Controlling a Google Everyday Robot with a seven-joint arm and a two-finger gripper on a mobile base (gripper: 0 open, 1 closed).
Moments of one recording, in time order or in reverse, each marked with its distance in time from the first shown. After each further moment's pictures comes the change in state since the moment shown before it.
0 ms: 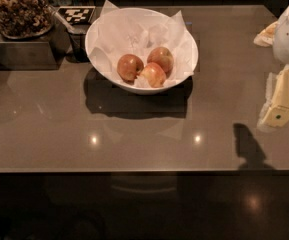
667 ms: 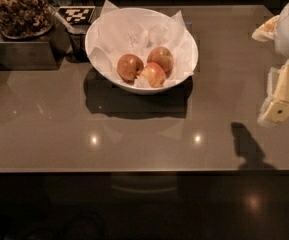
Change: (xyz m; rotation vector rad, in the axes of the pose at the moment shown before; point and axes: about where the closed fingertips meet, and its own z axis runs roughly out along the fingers) arm -0.005 -0.005 -0.005 0.002 -0.043 -0.022
